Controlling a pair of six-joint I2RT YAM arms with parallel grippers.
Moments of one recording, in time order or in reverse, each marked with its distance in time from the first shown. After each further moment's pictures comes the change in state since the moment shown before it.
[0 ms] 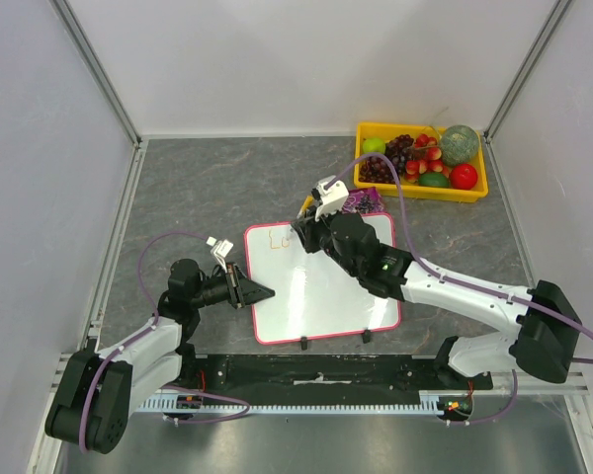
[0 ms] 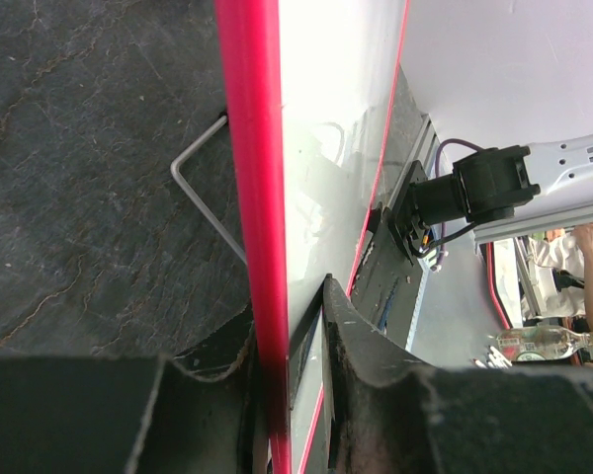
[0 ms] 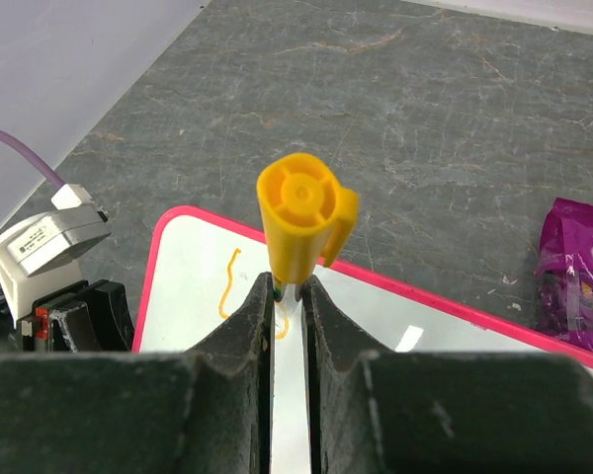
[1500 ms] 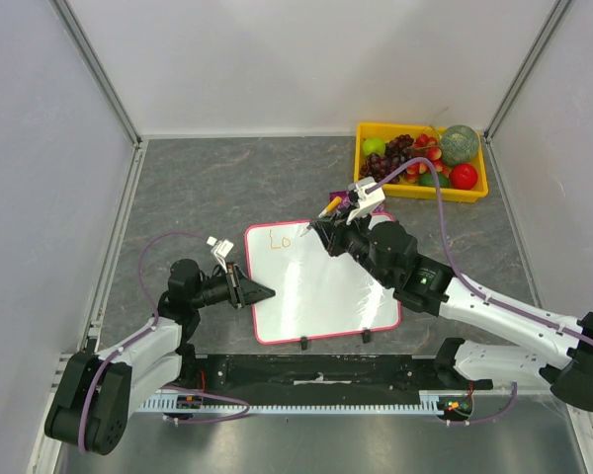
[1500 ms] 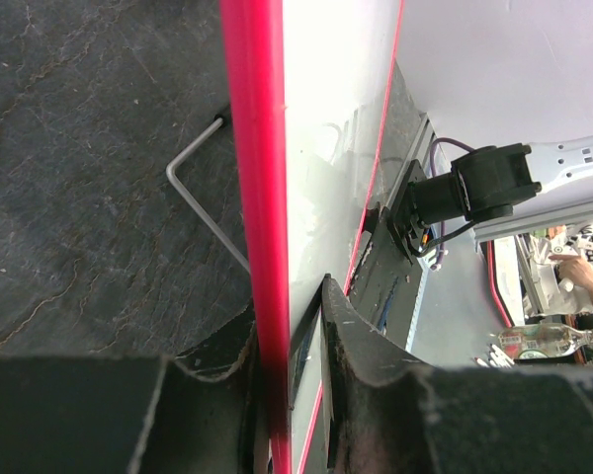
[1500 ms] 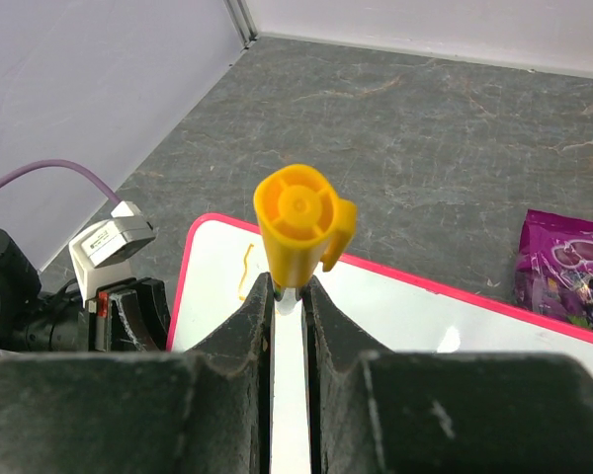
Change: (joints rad) left arm -0.005 -0.008 0.000 0.006 0.000 0.000; right arm -0.002 -0.246 -0.080 -0.045 -0.011 0.024
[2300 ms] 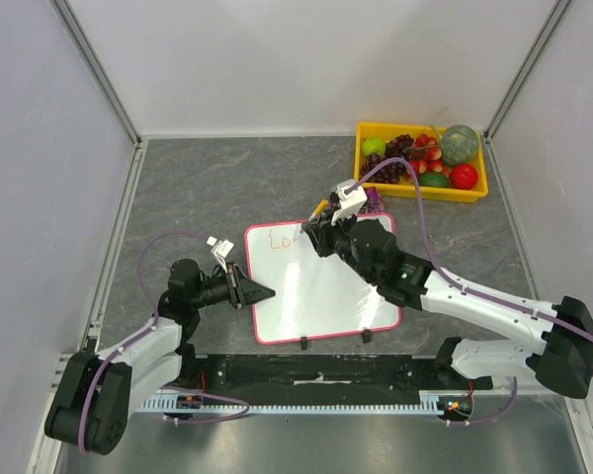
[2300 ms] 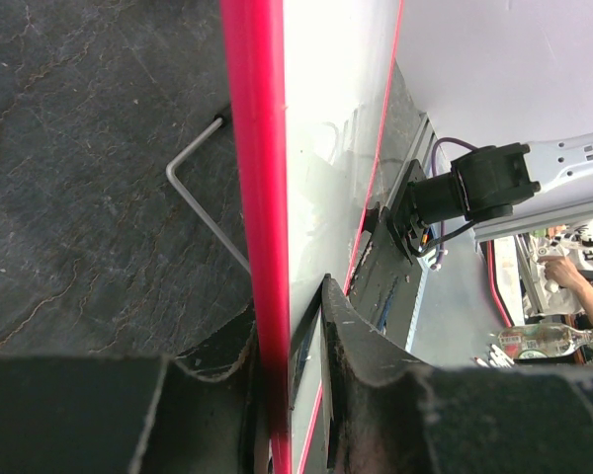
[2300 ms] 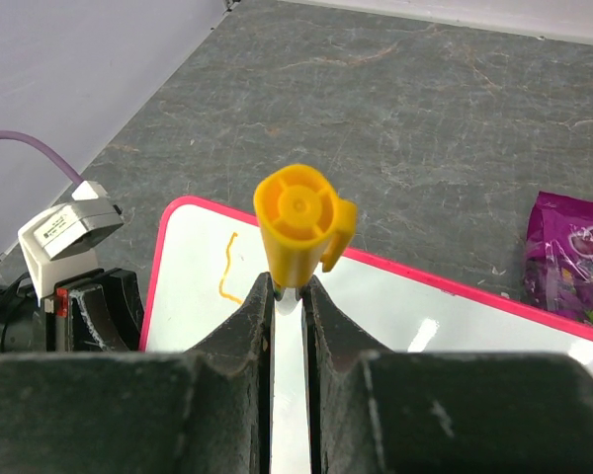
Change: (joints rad) left arm 0.000 0.000 0.000 0.000 0.000 0.000; right arm 0.000 0.104 0.002 0.029 0.004 -0.007
